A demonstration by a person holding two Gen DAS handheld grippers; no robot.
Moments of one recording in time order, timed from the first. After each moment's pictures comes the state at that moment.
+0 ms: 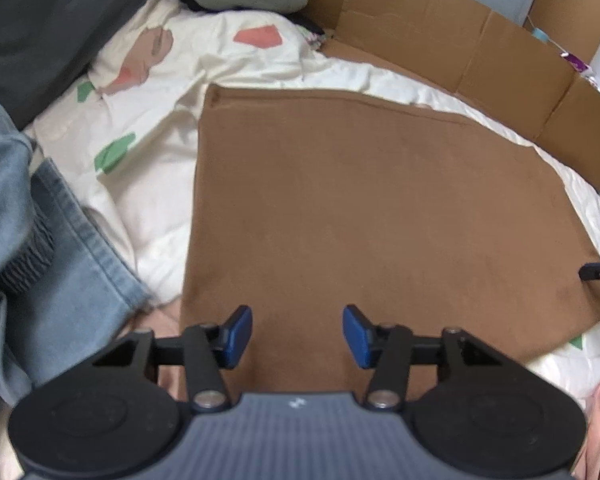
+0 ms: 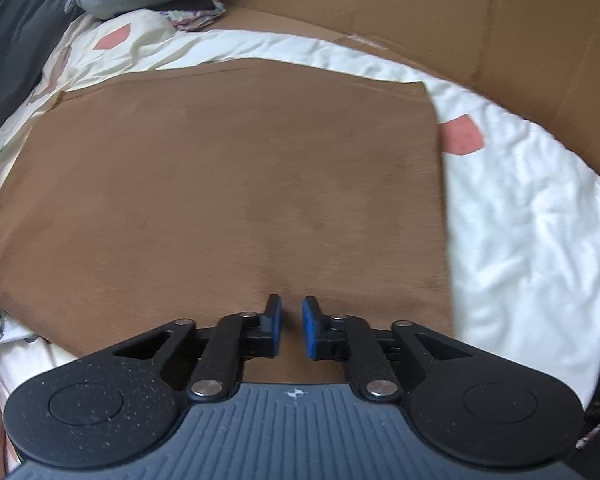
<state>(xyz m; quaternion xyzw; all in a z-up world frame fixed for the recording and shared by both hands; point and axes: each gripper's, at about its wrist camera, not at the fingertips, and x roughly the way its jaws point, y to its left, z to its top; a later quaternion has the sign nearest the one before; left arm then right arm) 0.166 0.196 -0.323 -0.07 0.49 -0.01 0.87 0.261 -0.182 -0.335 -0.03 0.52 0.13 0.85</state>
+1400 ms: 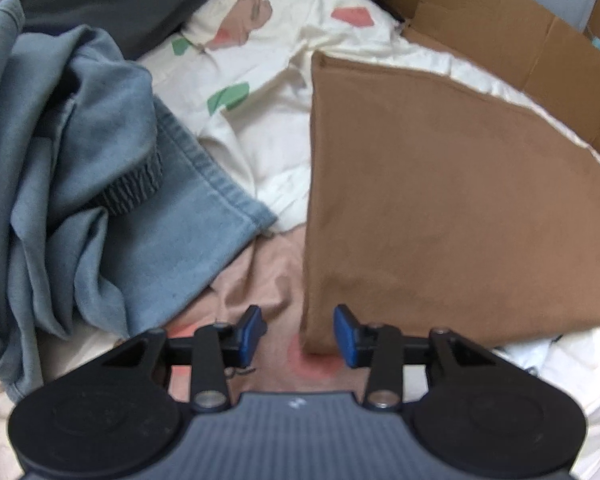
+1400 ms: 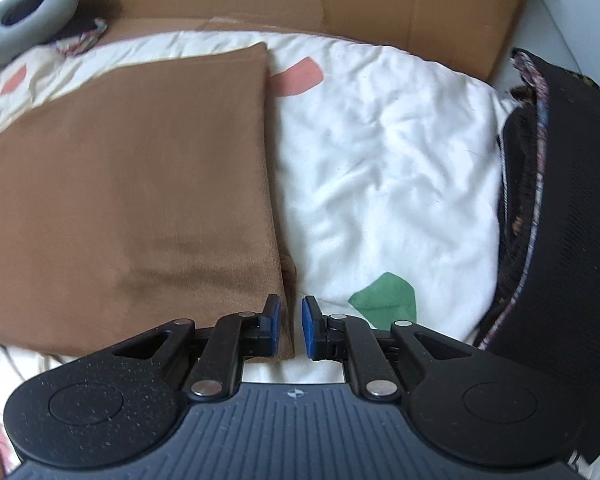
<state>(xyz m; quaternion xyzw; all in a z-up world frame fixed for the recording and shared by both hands) 0.118 0.245 -0.315 -0.07 0.51 0.07 0.86 0.230 -0.279 -0.326 0.05 0.55 -0.01 0.83</state>
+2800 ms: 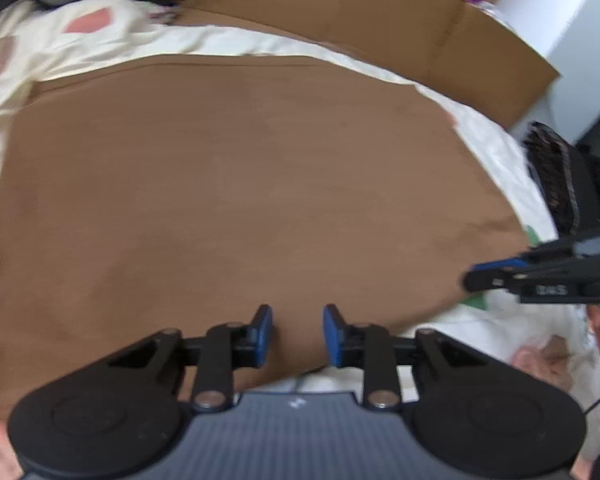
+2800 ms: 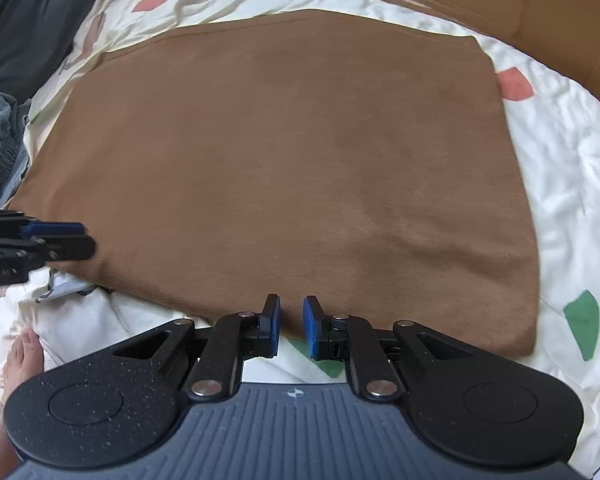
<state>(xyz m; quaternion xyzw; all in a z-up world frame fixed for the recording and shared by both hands) 0.171 0.054 -0.335 -0.06 0.51 -0.16 0.84 0.213 -0.142 -0.337 0.00 0.56 0.16 0.81</state>
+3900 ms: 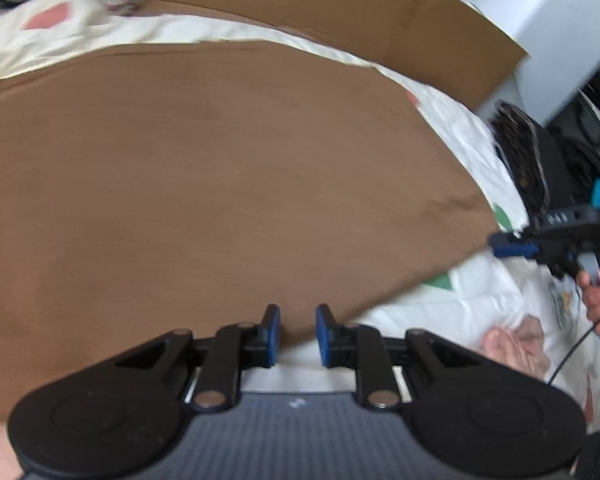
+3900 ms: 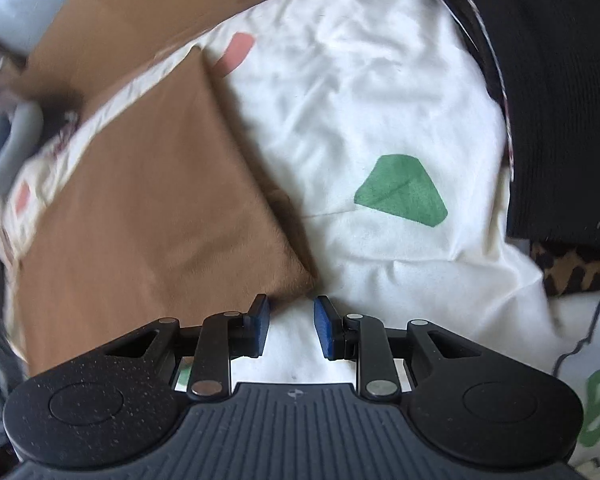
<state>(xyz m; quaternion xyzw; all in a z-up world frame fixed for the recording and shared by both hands) 0.171 0.060 -0.329 -0.08 0.52 -0.17 0.83 0.177 -0.314 -0.371 0.31 0.53 -0.03 0.79</state>
